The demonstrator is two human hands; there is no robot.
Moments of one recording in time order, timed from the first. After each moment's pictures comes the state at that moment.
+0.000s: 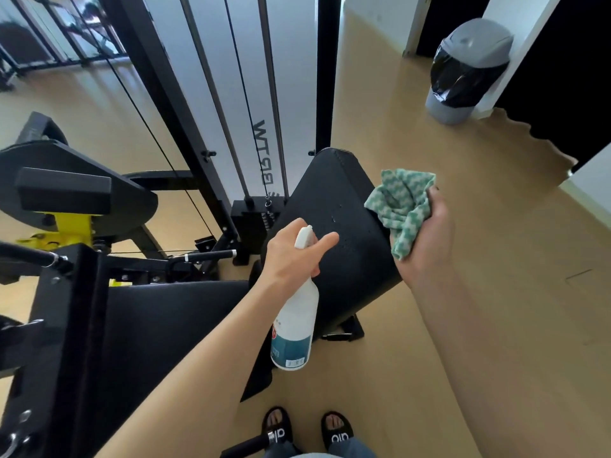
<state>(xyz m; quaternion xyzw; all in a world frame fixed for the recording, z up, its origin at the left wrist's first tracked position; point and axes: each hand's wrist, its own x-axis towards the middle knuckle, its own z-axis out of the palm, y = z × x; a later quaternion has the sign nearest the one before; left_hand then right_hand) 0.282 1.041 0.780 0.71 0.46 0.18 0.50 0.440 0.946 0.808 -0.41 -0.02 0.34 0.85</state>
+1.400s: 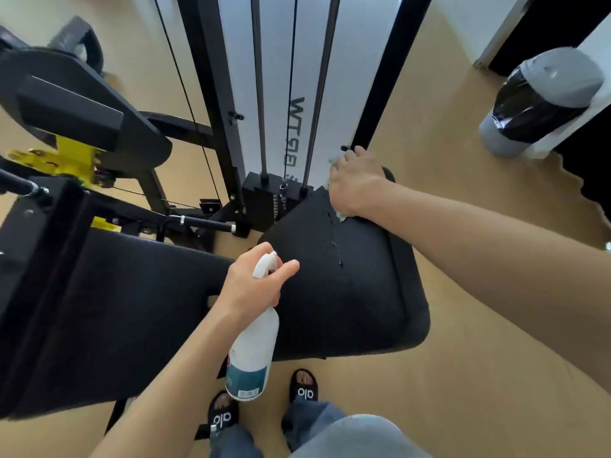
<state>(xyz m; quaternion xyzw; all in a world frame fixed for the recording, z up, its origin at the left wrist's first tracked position) 0.263 1.068 0.730 0.62 0.55 0.21 0.52 0.485 1.152 0.791 0.66 0.65 0.08 0.38</state>
